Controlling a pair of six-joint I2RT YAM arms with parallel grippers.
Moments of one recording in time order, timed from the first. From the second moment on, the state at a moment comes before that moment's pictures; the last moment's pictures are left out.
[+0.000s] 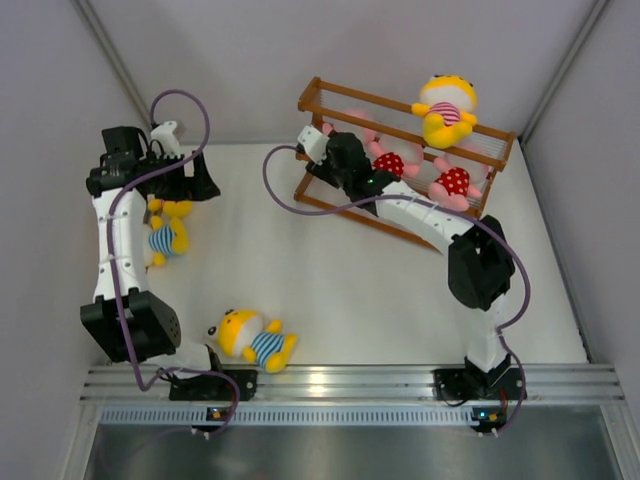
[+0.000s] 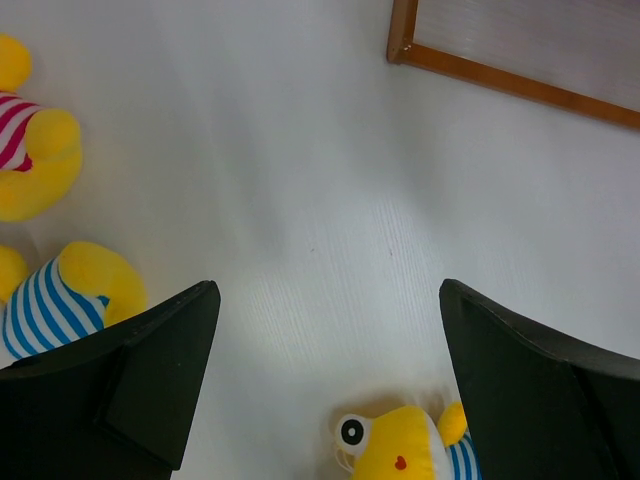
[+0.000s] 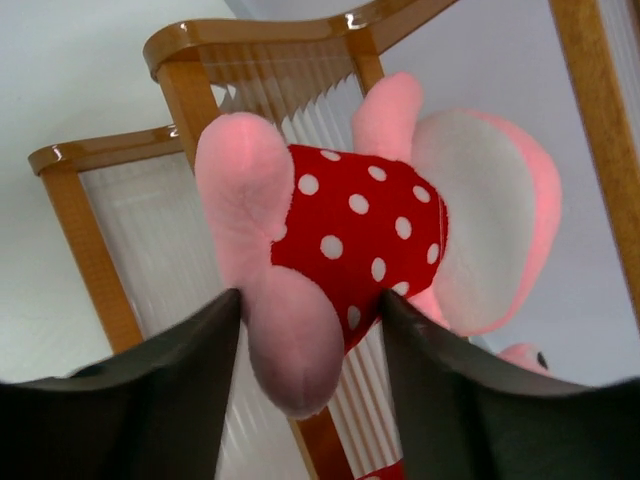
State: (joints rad) left arm 0.26 1.50 1.63 -0.96 0.56 0.19; right arm 0.70 1.99 1.73 -0.13 0.31 -0.61
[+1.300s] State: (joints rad) left arm 0.34 2.43 2.35 -0.79 -0.11 0.22; right arm 0.95 1.59 1.50 -0.18 0.34 -0.55
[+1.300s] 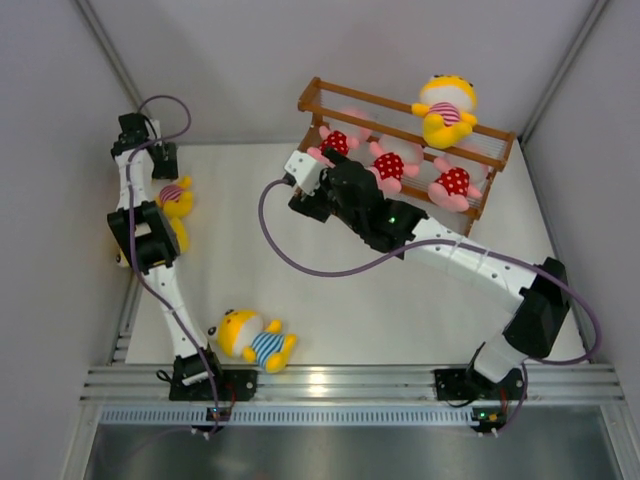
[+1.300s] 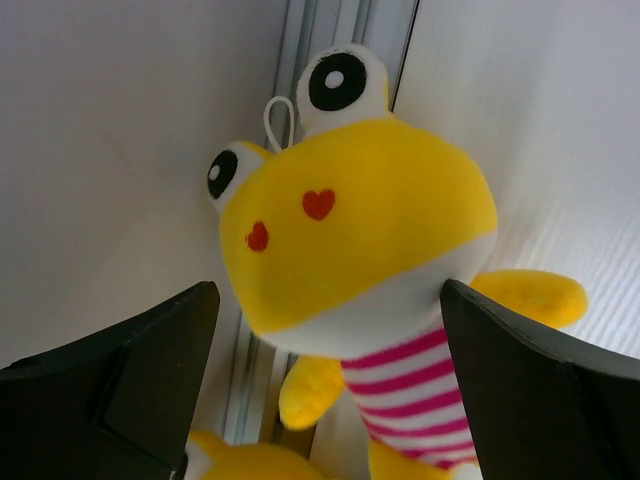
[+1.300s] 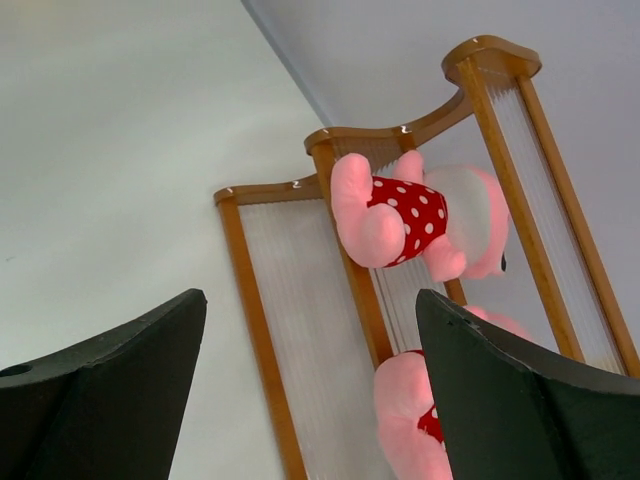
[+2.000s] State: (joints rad) left arm 0.35 2.09 1.80 -0.71 0.33 0.24; right arm 1.00 1.37 1.47 -0.21 0.22 -0.40
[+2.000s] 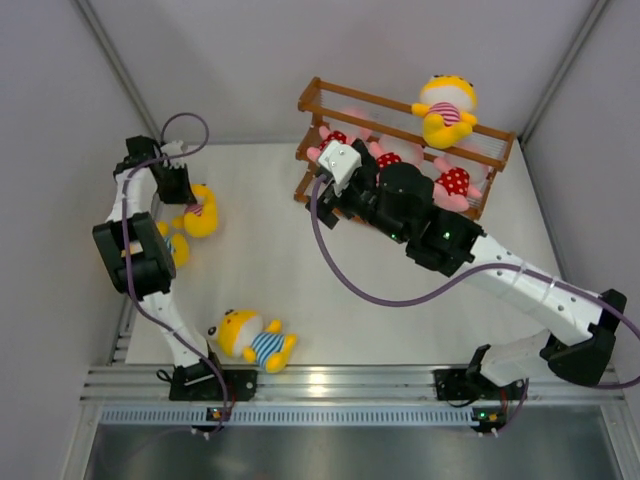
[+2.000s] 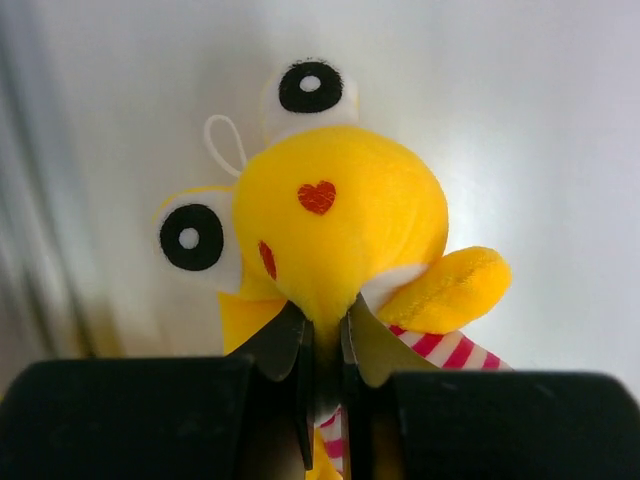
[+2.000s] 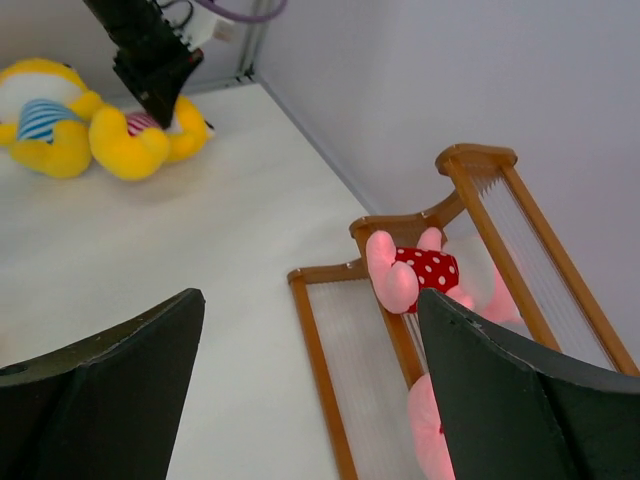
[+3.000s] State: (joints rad) left arm -0.06 1.47 1.58 -1.00 0.61 0.27; right arm 1.05 1.54 1.55 -0.31 -0.13 -0.36
